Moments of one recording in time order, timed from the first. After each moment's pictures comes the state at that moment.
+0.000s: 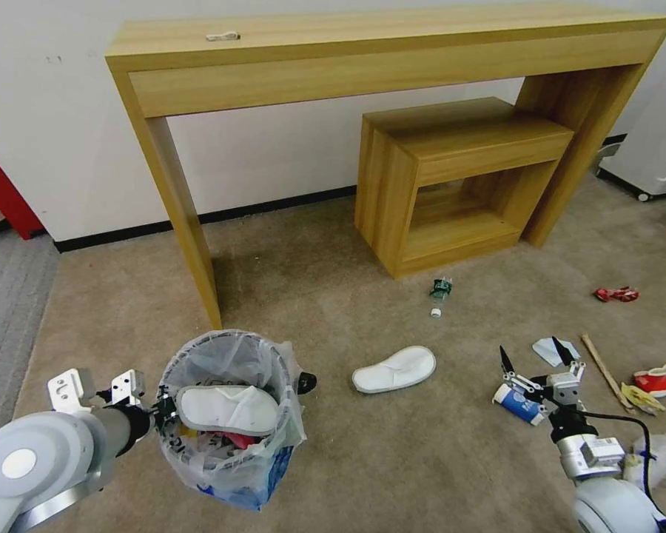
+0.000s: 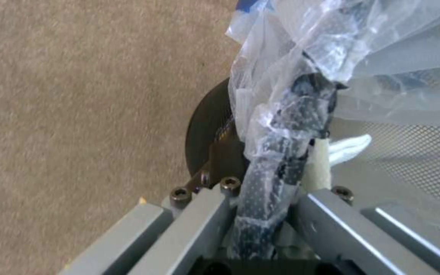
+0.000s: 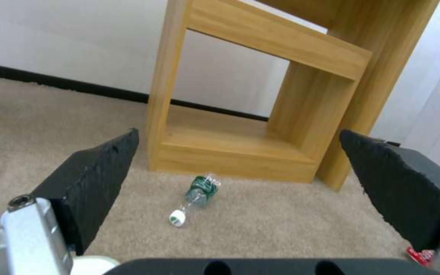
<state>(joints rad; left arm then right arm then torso) 1.52 -0.87 -0.75 -2.29 -1.82 0.71 -1.02 -1.51 0.76 0.38 1.67 0.37 0.52 0.32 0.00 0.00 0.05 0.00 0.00</state>
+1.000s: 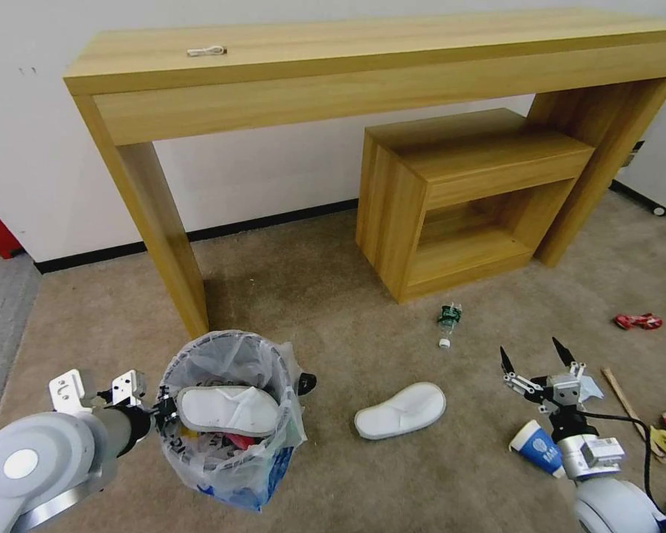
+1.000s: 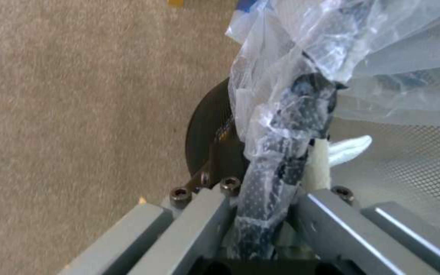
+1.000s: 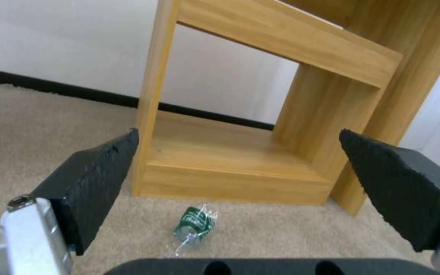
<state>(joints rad) 1.52 -0.87 -0.75 -2.29 -1.81 0.71 -1.02 -1.51 0.76 0.38 1.66 0.36 0.52 0.32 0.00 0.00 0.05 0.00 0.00</state>
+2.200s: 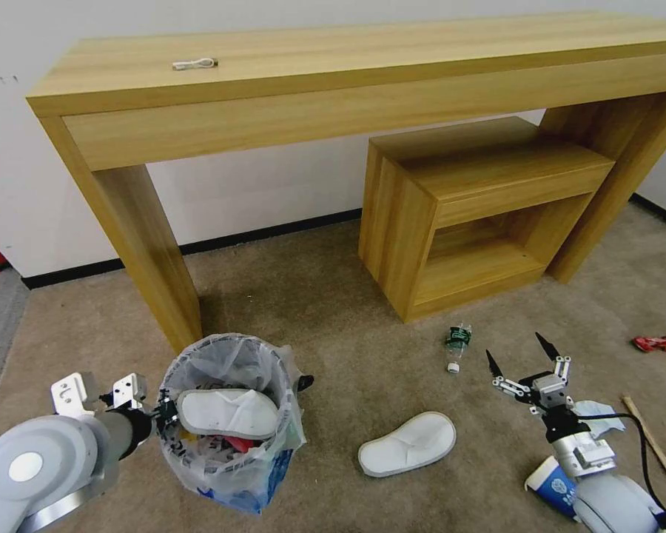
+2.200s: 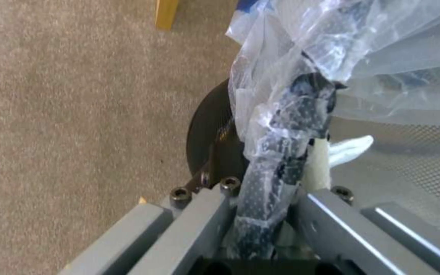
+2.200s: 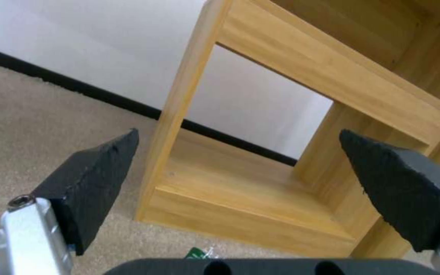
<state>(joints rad) 1.53 -0.89 -0.73 -2.30 -1.79 0.71 -1.03 -1.48 0.72 0.35 1.64 0.24 0.57 0.27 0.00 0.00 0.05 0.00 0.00</state>
